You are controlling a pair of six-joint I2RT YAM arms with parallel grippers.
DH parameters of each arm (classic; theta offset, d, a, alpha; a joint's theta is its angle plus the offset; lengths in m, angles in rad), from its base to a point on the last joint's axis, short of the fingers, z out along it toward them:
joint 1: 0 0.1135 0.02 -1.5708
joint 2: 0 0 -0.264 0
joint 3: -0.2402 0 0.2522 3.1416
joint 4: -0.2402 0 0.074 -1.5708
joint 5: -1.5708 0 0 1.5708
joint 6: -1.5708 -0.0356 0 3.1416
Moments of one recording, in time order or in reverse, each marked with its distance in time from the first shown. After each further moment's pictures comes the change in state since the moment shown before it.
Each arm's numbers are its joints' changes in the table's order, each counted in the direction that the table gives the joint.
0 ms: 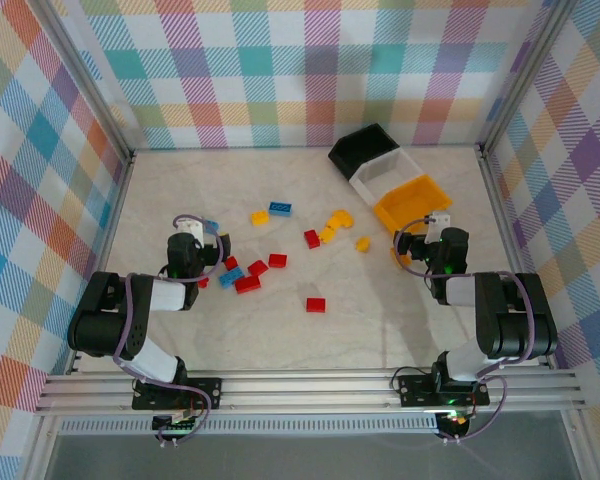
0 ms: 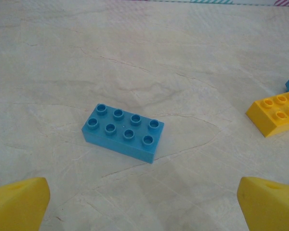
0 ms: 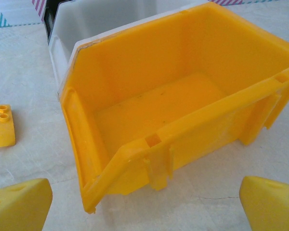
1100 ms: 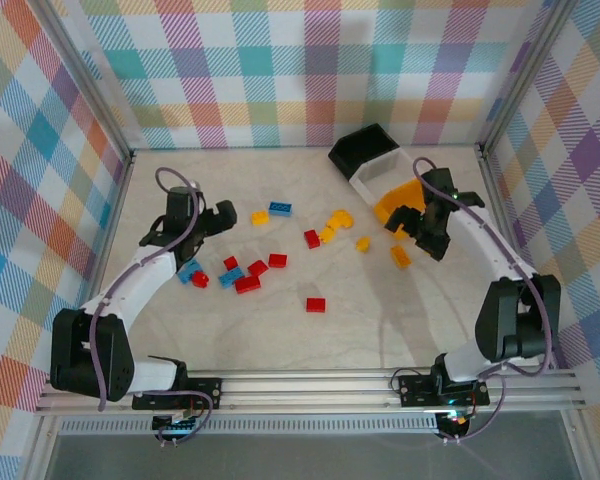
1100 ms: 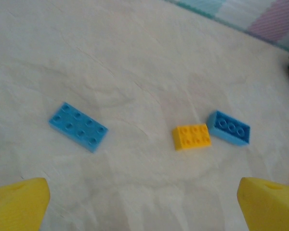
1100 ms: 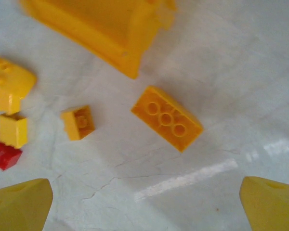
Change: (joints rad) left arm -0.116 -0.228 -0.502 -1.002 -0.008 0.378; right arm 0.130 0.019 -0.832 -1.658 -0.068 -0.650
